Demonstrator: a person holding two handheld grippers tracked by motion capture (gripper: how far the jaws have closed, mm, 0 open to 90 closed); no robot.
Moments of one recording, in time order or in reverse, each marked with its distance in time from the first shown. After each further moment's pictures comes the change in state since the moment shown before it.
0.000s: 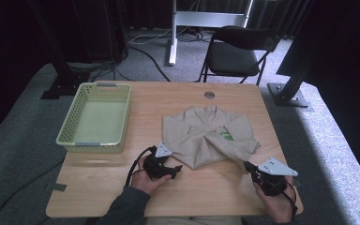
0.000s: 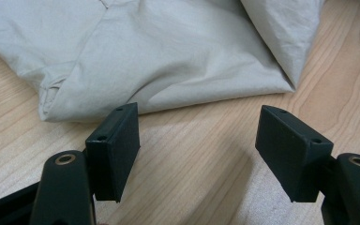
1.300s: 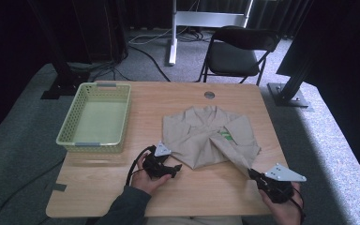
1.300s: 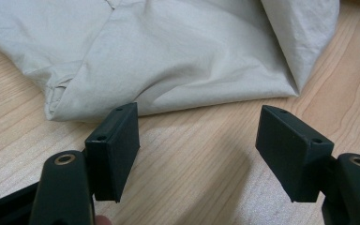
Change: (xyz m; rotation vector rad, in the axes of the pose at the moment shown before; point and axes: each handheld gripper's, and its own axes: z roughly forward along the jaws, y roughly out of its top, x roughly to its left) left arm 0.003 0.000 0.000 -0.003 -0.005 -0.024; right arm -0.004 -0.014 -0.018 0.023 0.060 0.024
